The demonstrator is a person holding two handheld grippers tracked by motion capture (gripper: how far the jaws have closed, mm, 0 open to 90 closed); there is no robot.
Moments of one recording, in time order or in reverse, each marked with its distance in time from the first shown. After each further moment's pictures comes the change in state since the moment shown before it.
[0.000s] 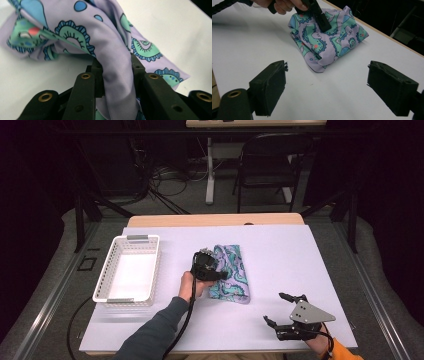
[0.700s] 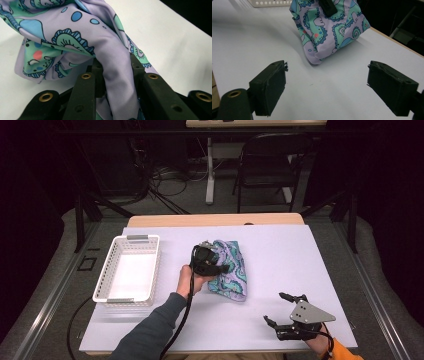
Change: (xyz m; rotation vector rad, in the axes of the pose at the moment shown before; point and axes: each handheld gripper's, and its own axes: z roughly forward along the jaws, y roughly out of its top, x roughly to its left) left arm -0.015 0.020 -0.027 -0.051 0.008 0.087; right arm 0.000 0.000 0.000 -0.003 -0.003 -0.001
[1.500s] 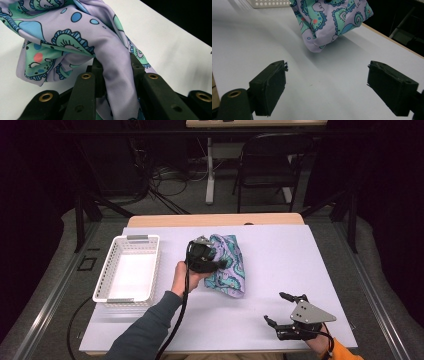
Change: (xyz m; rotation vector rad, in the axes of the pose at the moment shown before) left arm -0.008 0.011 -0.027 -0.036 0.017 0.041; right arm 0.000 0.000 0.000 -0.008 -0.001 0.004
